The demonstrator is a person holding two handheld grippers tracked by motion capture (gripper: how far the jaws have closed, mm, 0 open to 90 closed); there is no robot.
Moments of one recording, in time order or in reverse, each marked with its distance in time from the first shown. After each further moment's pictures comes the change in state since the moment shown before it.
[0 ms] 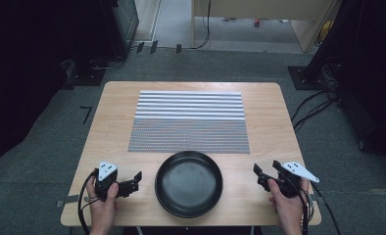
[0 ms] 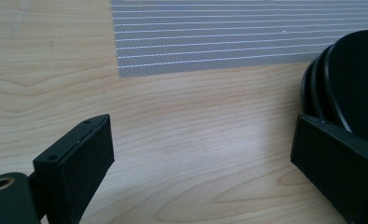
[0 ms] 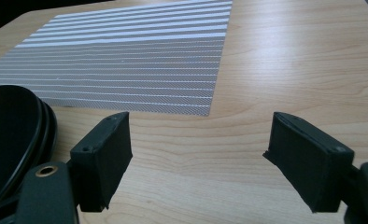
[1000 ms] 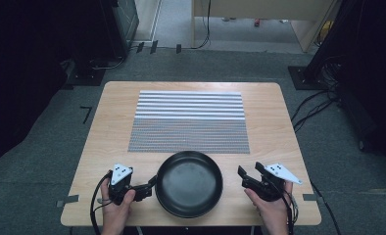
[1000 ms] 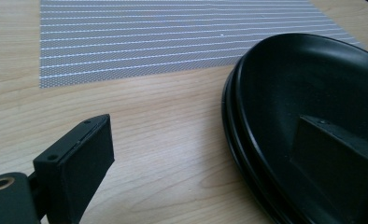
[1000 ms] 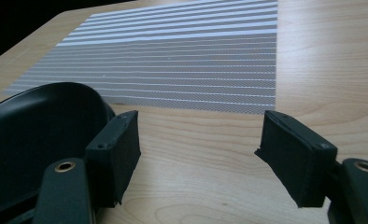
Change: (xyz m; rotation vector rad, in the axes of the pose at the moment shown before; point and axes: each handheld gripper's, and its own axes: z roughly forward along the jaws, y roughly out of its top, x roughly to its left) left arm -0.038 0.001 0.000 -0.011 -0.109 0.029; right arm 0.047 -0.004 0.005 0.004 0.066 0.000
